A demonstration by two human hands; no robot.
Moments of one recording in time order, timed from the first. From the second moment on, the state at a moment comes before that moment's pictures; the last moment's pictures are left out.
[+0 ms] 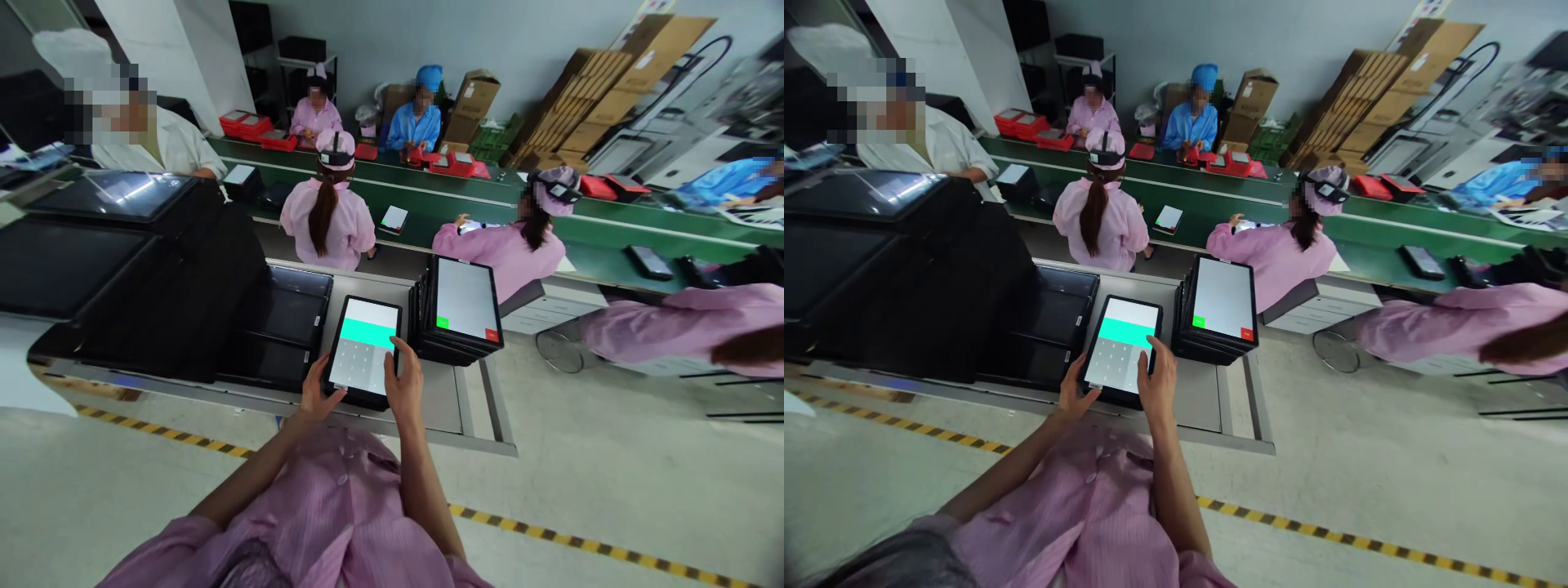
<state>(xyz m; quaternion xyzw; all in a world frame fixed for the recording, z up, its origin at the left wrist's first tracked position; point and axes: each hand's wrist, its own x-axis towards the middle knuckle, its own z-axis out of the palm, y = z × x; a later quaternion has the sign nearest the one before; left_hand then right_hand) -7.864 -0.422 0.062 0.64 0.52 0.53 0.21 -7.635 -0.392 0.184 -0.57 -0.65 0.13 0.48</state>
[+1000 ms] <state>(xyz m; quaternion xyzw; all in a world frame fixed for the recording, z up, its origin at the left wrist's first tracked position) -7.864 -0.417 0.059 0.66 0.49 0.55 0.16 -7.653 -0.371 0.187 -0.55 -0.76 -0.03 0.36</state>
